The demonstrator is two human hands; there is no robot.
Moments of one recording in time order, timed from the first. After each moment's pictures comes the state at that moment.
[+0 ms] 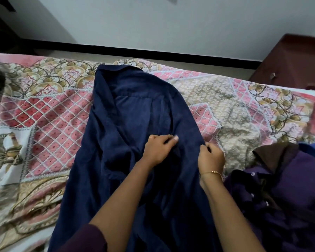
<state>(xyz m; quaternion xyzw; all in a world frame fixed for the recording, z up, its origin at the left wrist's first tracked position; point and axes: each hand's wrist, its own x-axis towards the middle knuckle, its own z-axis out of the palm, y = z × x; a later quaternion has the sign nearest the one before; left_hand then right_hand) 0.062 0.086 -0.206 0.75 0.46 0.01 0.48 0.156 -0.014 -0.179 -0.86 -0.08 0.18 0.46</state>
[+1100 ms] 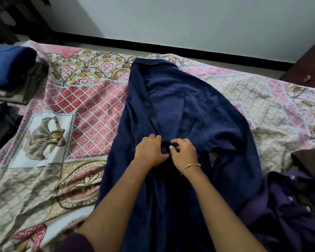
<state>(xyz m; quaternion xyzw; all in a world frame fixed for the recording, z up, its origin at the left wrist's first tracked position) -0.045 0.106 -0.200 0.84 0.49 -0.08 0.21 0.055 0.043 -0.210 -0.81 -0.41 0.30 0.29</state>
